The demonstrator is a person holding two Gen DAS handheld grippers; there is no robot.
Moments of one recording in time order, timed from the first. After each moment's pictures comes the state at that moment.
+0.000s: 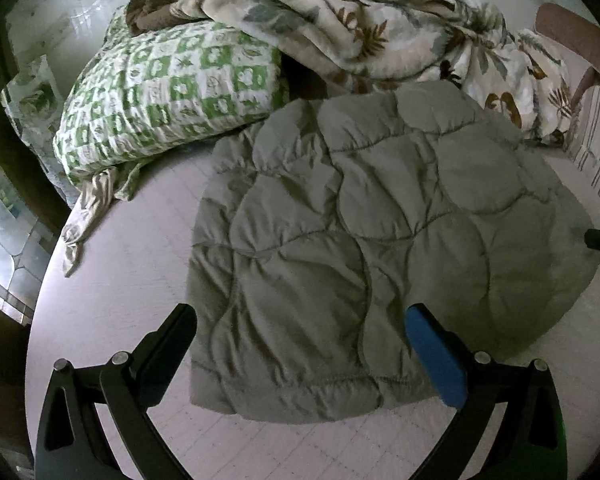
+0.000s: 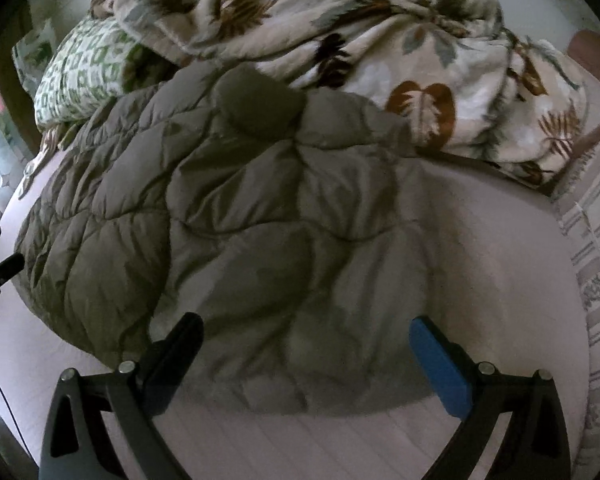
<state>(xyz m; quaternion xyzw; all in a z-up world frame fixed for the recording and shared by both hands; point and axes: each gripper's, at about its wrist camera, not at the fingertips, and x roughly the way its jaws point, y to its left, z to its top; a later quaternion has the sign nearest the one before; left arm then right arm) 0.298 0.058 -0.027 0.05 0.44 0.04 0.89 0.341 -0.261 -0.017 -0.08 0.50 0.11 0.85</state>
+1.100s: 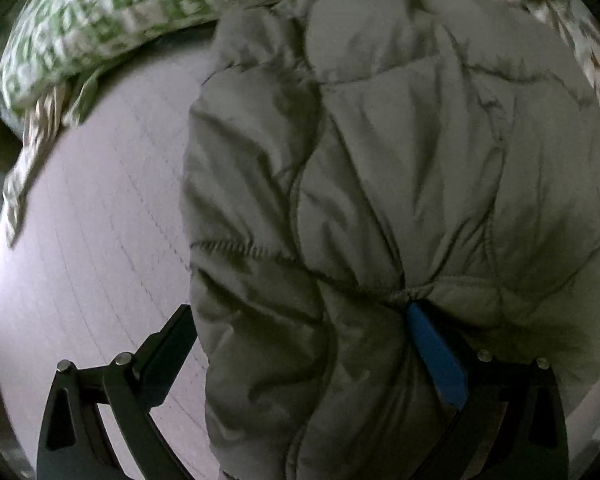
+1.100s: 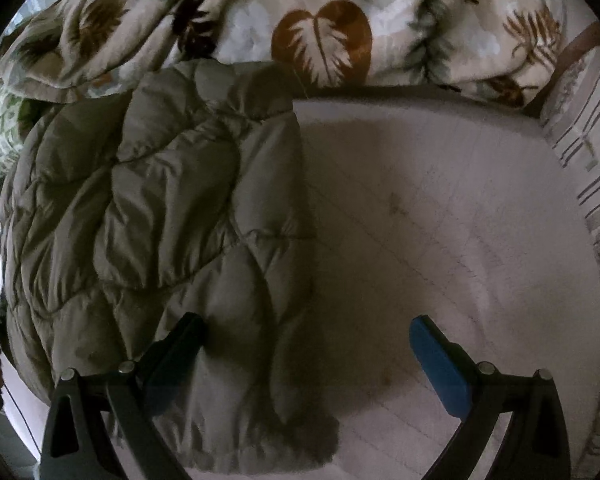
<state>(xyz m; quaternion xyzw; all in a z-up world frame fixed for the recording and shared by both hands) 0.385 0.118 -0.125 0.01 0.58 0.02 0.81 0.450 -0.347 -0.072 0.01 0.59 0.06 0.80</state>
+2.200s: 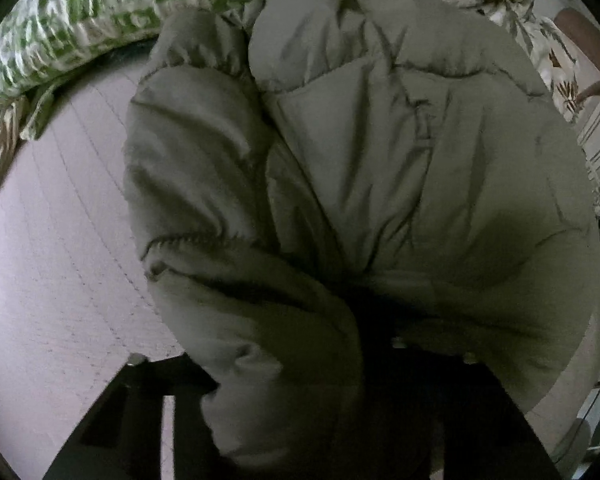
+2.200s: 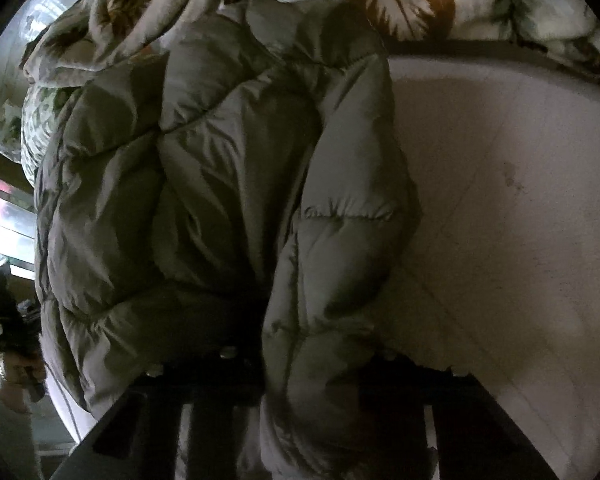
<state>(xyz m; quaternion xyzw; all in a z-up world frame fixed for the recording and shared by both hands) 0.376 0.101 -0.108 -0.03 0.56 -0.06 0.82 0.466 -0.313 -0.109 0.07 0.61 0.17 0.77</state>
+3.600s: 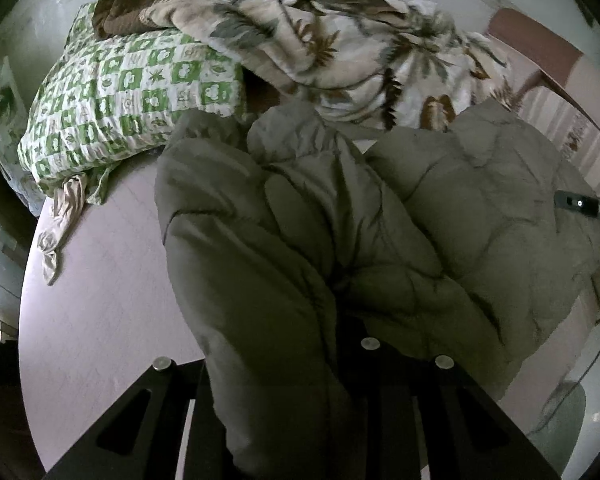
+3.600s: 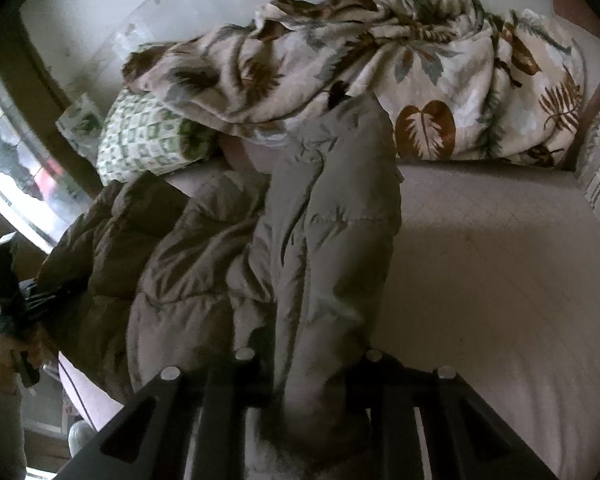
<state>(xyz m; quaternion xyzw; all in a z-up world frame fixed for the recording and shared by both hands) 0.261 0.071 0.056 0.02 0.48 -0.09 0.87 0.336 -0.312 0.056 0.04 0.49 0.22 0.85</state>
